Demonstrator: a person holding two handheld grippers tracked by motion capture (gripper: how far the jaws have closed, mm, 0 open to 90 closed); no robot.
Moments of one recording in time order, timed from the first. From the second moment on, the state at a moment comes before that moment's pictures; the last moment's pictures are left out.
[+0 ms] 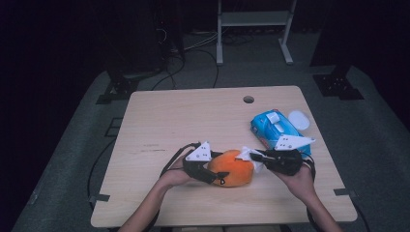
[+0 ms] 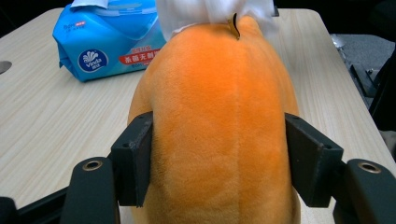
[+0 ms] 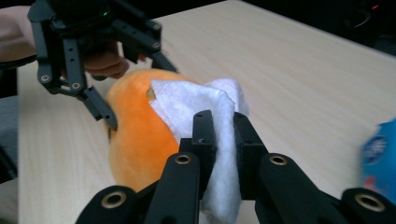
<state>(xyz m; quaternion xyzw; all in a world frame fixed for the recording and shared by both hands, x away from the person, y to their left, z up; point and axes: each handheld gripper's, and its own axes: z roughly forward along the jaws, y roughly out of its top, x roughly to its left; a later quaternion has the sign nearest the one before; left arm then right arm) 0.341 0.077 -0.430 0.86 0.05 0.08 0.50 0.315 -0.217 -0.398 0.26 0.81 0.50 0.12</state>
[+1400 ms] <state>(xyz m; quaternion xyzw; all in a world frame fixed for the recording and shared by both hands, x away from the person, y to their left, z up) 0.346 0.083 -0.429 0.86 0.10 0.05 0.49 0.314 -0.216 -0.405 0.25 0.81 0.52 0.07</state>
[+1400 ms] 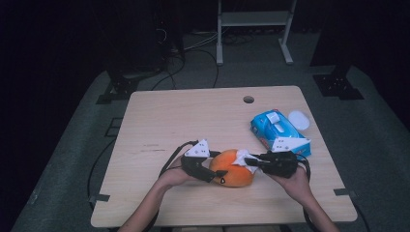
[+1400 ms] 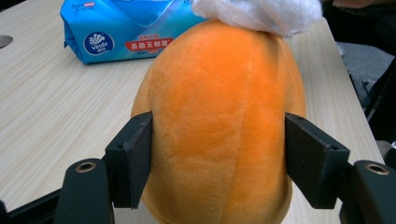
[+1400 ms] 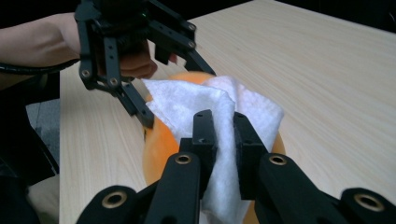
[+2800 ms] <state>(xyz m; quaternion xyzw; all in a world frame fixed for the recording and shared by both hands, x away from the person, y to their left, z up) 0.344 0.078 -0.428 0.86 0.09 0.04 0.50 0.321 -0.213 -0.397 0.24 0.82 0.51 0.08</state>
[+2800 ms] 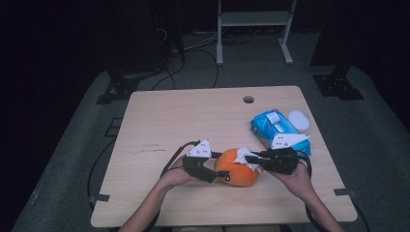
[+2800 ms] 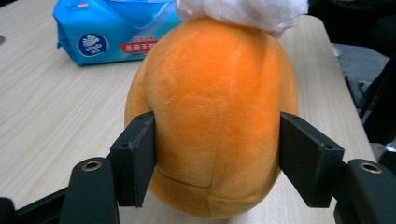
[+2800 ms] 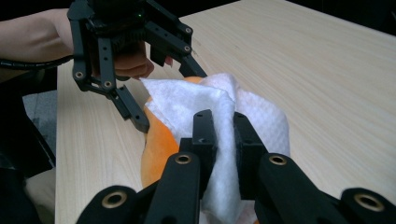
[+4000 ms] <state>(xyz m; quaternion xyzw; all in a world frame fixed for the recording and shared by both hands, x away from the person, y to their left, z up) 0.335 0.067 -0.425 0.87 0.08 0.05 0.49 0.315 -0.176 -0.377 0.17 0.86 0.46 0.11</state>
